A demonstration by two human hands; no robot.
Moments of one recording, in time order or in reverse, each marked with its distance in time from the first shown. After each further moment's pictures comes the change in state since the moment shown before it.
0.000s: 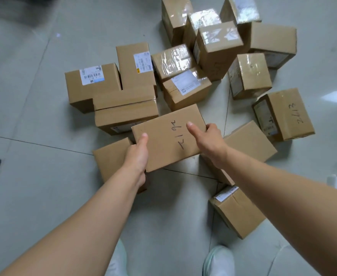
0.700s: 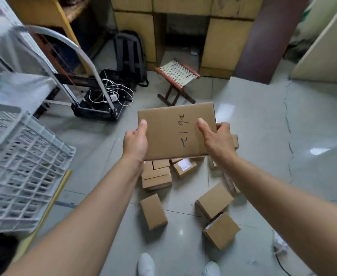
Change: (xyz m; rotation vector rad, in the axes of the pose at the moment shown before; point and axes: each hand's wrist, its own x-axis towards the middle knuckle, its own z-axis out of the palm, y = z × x) left_hand -0.445 0.322 -0.121 -0.060 -0.021 0.539; right_hand -0.390 -0.329 -0.246 0.339 0.217 -0.386
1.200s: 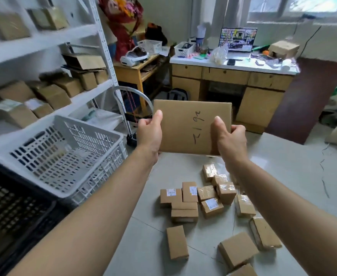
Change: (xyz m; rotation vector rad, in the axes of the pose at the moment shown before) left_hand -0.144 0.162 -0.126 -0.133 0.168 0.297; right_hand -0.148 -0.175 0.005 0.194 -0.062 -0.259
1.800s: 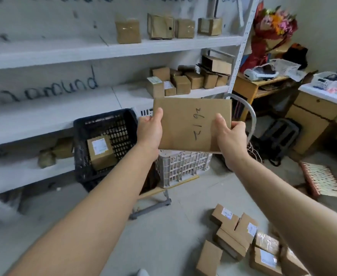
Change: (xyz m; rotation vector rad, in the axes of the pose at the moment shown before) left_hand -0.091 0.010 -0.224 -0.150 0.673 0.036; right_hand -0.126 -0.059 0.161 -0.022 -0.672 -0.144
